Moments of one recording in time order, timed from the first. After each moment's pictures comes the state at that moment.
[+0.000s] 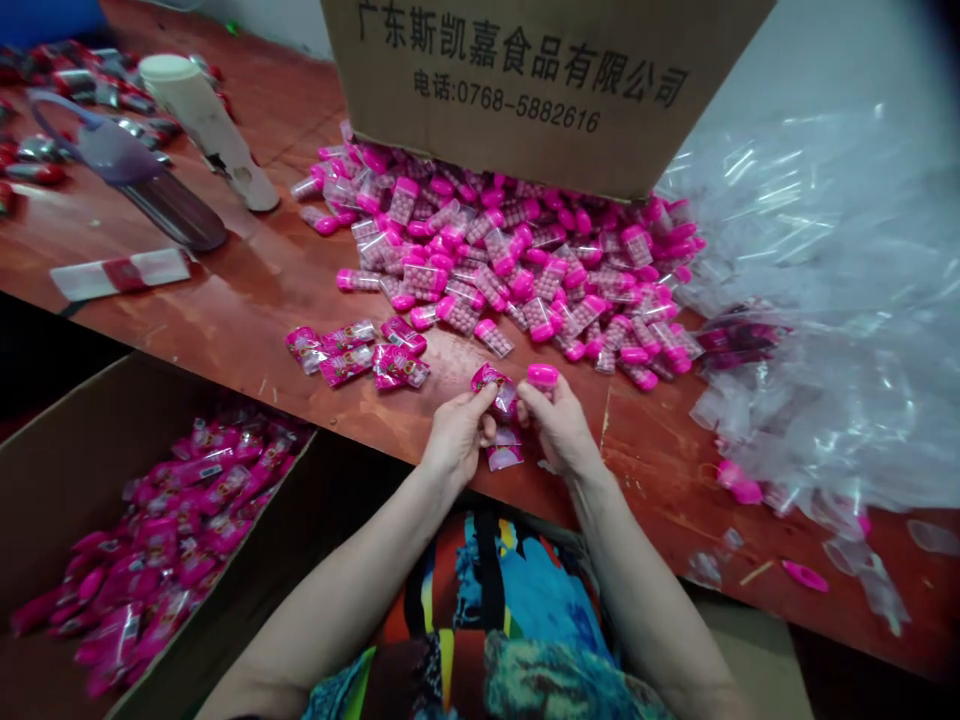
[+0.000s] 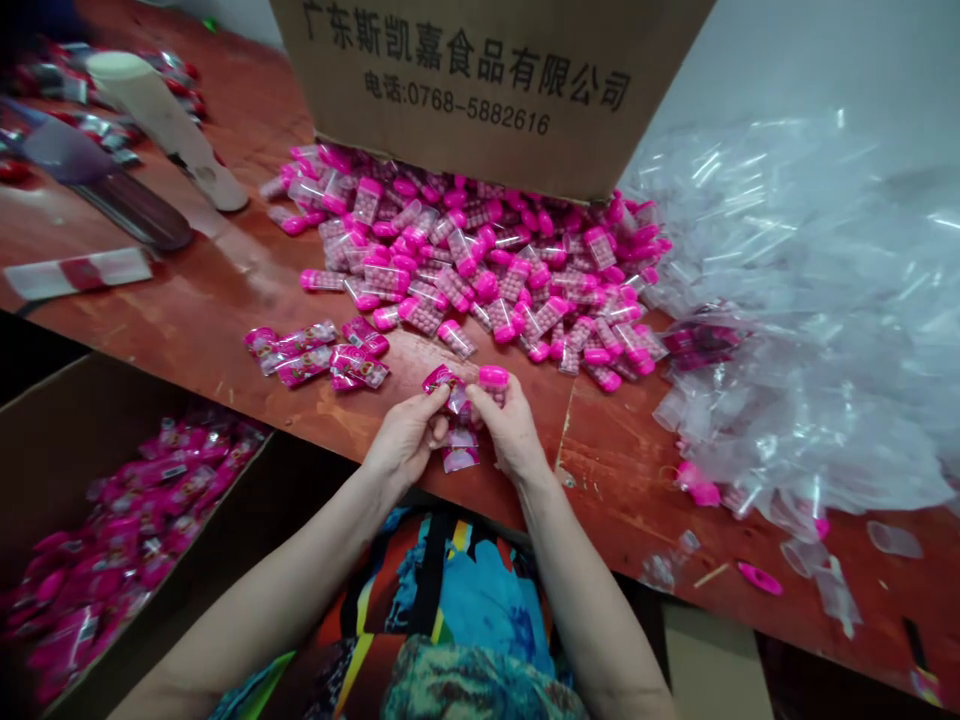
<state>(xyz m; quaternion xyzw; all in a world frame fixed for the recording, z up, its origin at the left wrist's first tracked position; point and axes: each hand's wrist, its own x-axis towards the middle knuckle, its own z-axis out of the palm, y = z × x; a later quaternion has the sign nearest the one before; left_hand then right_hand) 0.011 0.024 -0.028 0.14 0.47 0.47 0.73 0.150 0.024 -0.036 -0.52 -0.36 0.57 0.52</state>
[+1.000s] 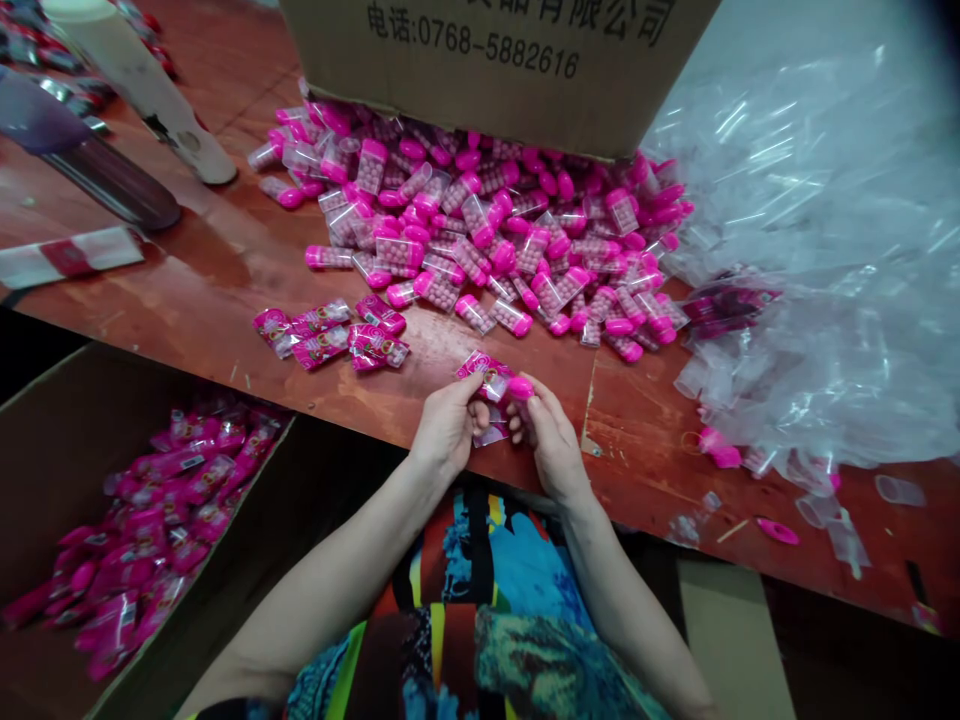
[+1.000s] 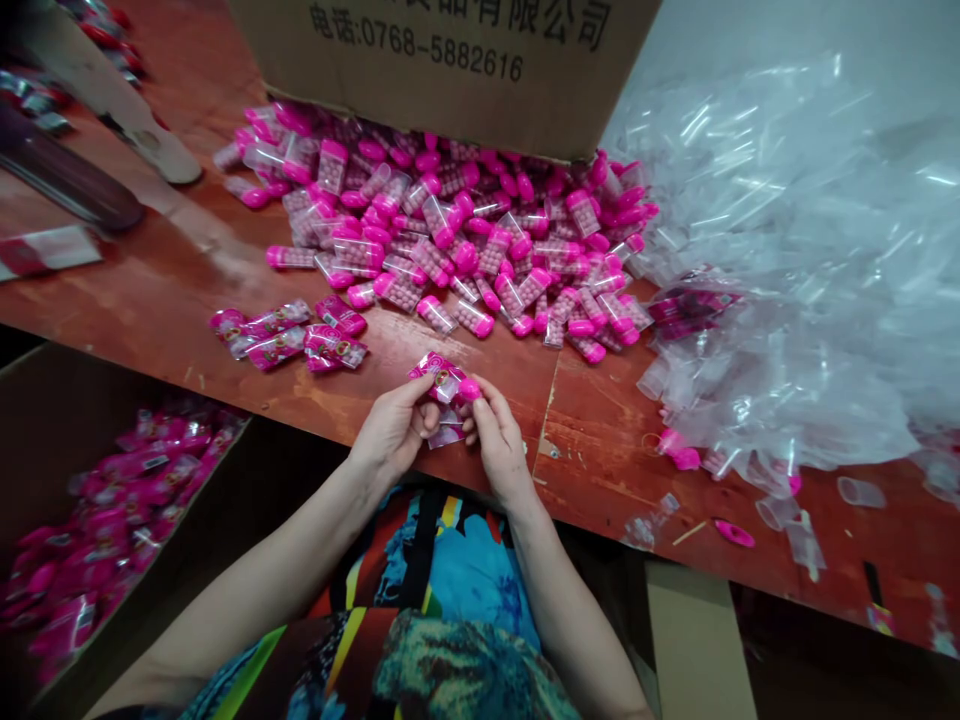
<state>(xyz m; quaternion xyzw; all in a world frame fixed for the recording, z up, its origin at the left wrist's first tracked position) 0.026 0.012 -0.027 0.12 0.48 0.44 0.75 0.160 -0.035 -0.047 -0.55 -0.34 0.56 0.51</state>
